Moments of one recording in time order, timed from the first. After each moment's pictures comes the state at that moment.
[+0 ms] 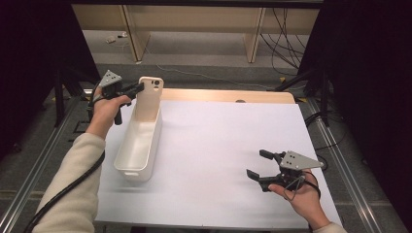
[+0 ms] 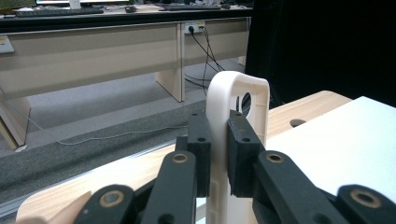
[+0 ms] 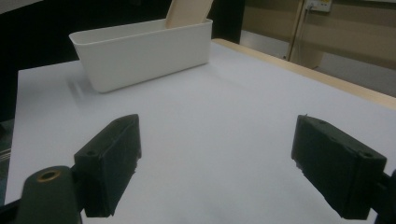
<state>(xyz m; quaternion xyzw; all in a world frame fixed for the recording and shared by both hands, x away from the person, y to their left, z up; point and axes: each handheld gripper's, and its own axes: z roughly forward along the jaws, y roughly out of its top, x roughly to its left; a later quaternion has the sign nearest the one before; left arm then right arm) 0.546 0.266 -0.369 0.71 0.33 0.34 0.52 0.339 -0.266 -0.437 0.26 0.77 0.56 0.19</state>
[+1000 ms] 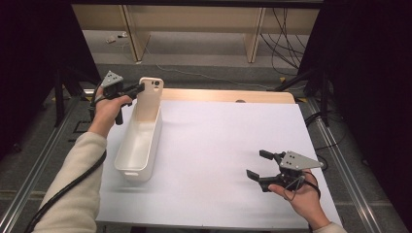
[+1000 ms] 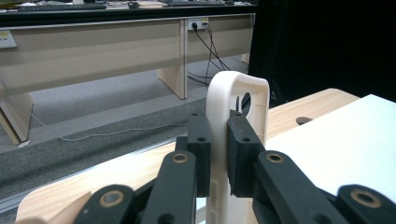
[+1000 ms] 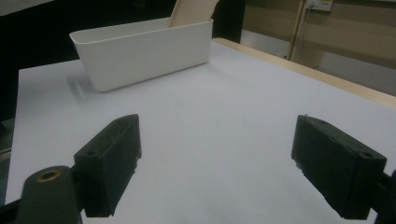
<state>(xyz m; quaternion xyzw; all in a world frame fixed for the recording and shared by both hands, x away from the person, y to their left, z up) 0.562 0.277 -0.370 0.76 0.25 0.36 0.48 0.338 -0.267 -0.437 0.26 0.77 0.56 0.18</state>
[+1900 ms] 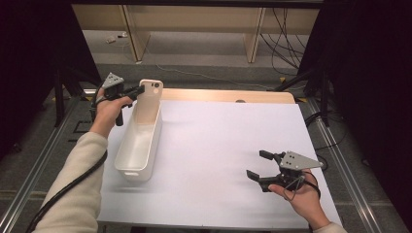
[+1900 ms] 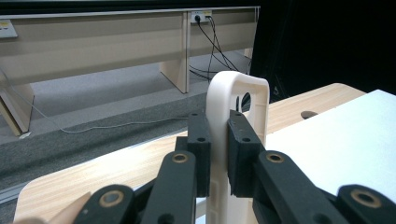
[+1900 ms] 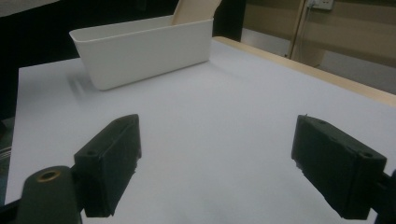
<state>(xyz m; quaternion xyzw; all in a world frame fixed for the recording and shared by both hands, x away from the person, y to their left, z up) 0.568 0.283 -0.376 0.77 0.24 0.38 0.45 0.339 -0.266 -0.438 0.25 0.77 0.56 0.18</state>
